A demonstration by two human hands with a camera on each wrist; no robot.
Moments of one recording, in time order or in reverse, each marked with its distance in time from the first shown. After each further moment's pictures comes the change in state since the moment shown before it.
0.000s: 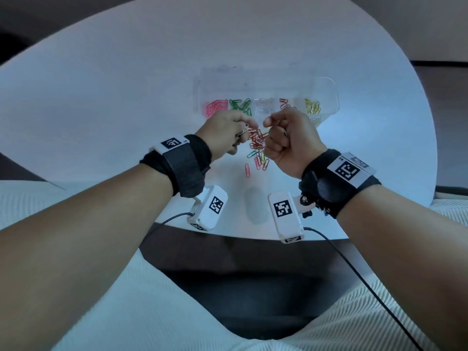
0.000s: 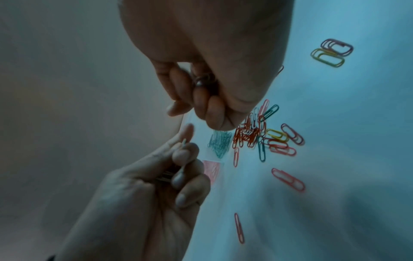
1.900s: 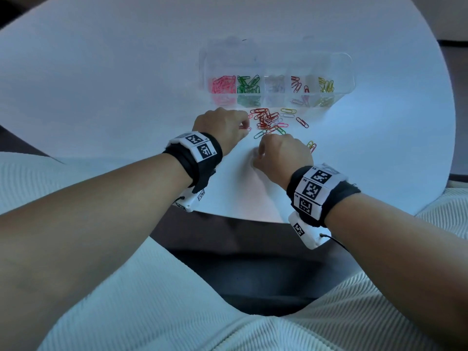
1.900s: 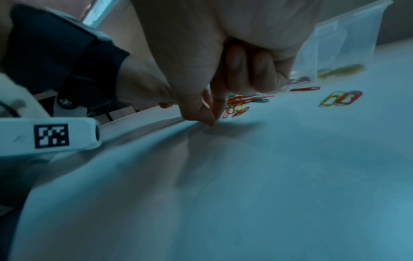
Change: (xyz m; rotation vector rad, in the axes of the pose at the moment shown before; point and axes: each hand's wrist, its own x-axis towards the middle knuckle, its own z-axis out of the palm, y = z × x) left_hand 0.009 -0.044 -0.002 1.109 0.184 0.126; right_hand -0.002 0.065 -0.010 -1.796 0.159 -0.334
